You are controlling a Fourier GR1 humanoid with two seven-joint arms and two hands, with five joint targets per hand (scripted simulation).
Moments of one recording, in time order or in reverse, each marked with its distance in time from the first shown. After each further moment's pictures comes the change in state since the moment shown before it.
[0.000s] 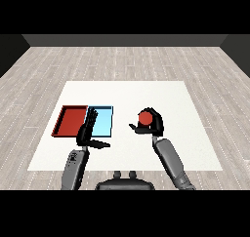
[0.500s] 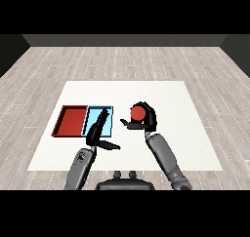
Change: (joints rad) left arm -0.047 -0.006 -0.161 -0.007 -0.015 0.090 0.079; right arm -0.122 0.075 0.017 0.023 0.058 -0.061 0.000
